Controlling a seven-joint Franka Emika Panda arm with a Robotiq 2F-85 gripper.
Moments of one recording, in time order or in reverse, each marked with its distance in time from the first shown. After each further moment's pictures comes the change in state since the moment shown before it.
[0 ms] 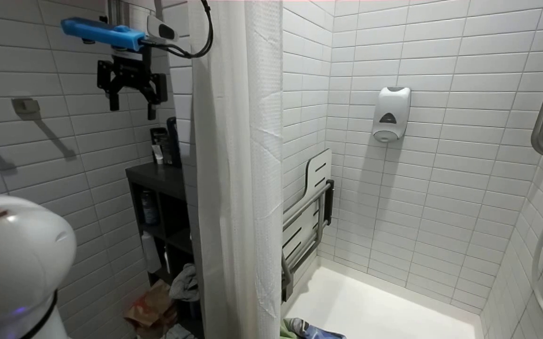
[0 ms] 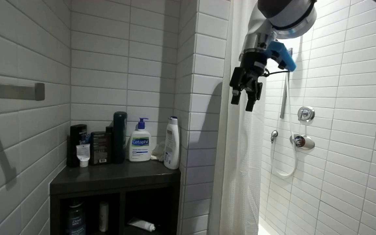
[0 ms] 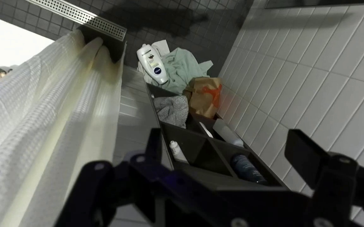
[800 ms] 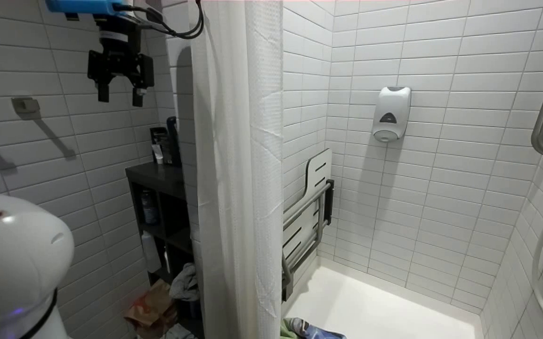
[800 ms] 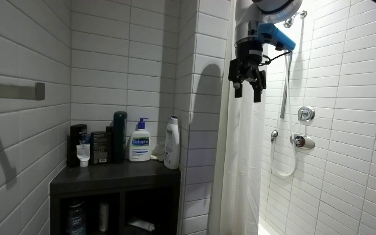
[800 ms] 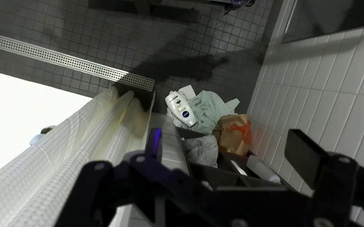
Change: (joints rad) arm -0.030 0.110 0.086 0.192 -0.072 -0.260 0.211
